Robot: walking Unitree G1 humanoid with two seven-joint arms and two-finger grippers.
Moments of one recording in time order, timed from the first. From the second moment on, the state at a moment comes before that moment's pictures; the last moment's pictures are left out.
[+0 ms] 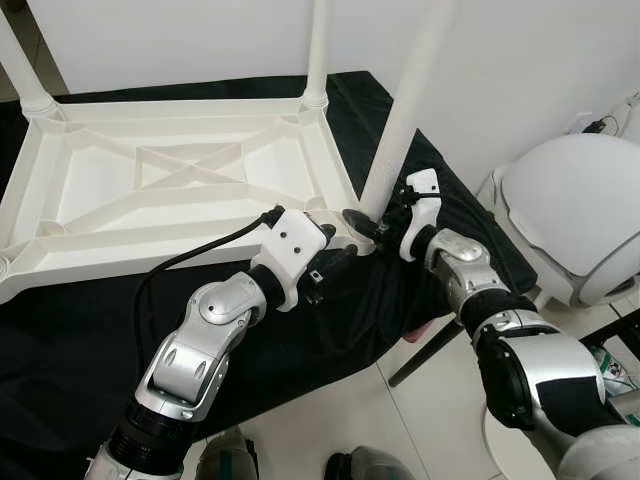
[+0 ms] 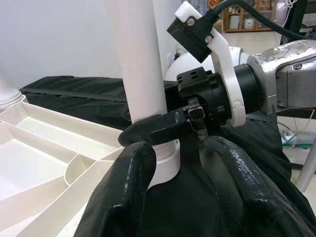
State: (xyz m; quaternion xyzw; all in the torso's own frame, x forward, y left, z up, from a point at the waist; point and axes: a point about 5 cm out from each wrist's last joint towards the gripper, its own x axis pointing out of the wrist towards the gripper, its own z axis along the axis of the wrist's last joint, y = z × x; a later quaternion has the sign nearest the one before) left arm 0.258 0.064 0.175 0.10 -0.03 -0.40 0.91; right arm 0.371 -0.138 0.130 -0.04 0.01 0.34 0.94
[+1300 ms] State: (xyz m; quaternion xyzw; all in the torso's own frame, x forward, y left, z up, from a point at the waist) left arm 0.255 0.061 0.171 0.09 -0.02 -0.41 0.91; right arm 0.369 -0.106 0.136 0.06 -0.01 0.15 0.99
